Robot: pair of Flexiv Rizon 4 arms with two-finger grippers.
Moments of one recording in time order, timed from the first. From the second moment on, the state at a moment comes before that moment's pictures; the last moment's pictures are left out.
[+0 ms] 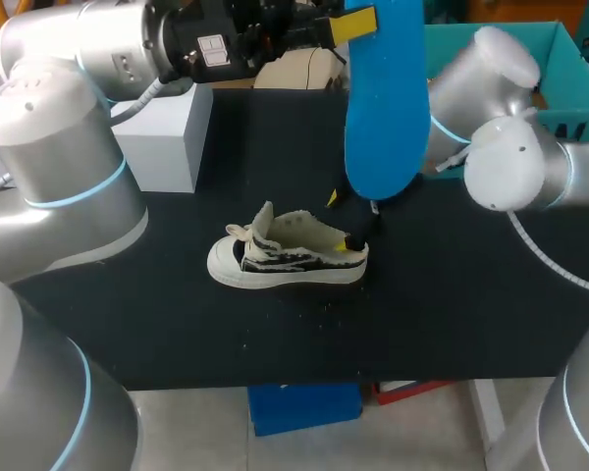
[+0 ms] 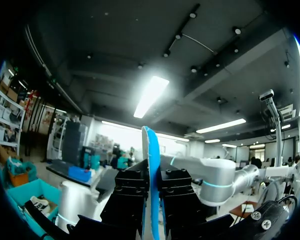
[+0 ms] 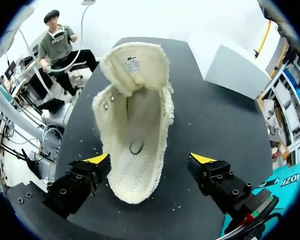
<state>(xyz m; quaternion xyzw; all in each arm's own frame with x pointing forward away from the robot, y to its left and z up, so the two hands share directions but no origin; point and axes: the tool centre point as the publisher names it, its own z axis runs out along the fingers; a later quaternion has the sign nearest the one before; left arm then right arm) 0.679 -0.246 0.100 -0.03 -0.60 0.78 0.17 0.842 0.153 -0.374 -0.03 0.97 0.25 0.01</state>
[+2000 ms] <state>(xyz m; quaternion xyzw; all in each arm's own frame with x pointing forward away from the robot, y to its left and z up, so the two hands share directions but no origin) 0.679 -0.246 0.100 -0.03 -0.60 0.78 0.17 0.857 0.212 -0.404 -0.06 1.00 -0.01 -0.01</state>
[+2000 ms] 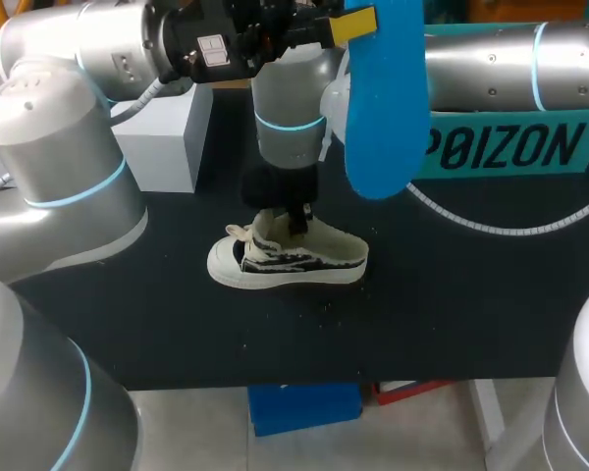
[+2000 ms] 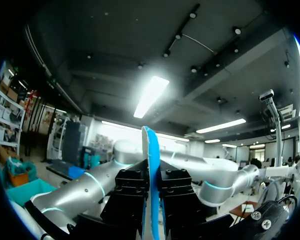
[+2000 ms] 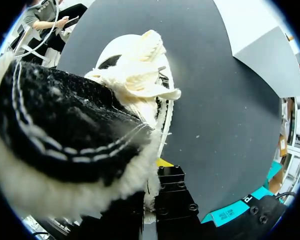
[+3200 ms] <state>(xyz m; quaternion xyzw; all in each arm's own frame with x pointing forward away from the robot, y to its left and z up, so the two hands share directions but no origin) 0.679 -0.246 0.100 -0.03 -0.60 0.78 0.17 0.880 0.131 -0.261 0.47 0.88 -0.02 0.02</state>
